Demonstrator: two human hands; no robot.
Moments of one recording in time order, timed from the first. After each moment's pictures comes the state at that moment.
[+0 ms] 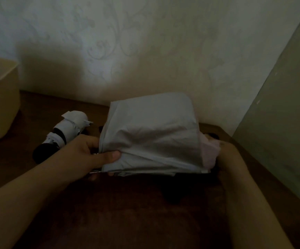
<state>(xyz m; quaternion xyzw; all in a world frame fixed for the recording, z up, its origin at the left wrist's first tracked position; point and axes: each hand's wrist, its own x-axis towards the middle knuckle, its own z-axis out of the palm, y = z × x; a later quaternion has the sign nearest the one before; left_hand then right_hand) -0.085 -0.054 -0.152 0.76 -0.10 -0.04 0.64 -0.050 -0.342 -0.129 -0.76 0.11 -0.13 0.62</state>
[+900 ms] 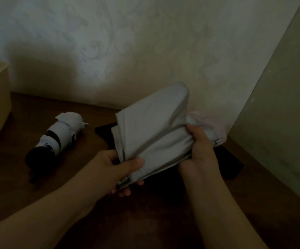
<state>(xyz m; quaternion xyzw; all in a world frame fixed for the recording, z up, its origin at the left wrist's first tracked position) -0.097 -0.103 -0.154 0.70 -0.05 -0.09 0.70 -0.062 -0.264 -0.119 -0.38 0.15 -0.10 0.91</state>
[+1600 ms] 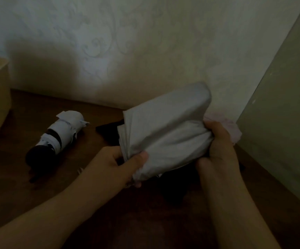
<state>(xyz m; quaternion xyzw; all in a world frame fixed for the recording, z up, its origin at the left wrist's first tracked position) -0.103 -0.108 -0.150 0.72 -0.07 0.02 0.69 -0.059 -0.282 -0.109 -0.44 0.15 -0.17 0.87</state>
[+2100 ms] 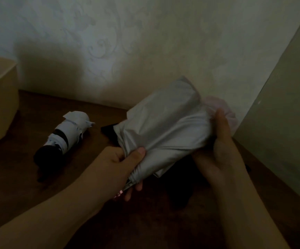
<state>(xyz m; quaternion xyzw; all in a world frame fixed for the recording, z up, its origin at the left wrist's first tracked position) -0.097 -0.099 -0.152 0.73 -0.09 -0.03 0.68 -0.061 -0.280 -0.110 -0.46 0.00 -0.06 0.88</state>
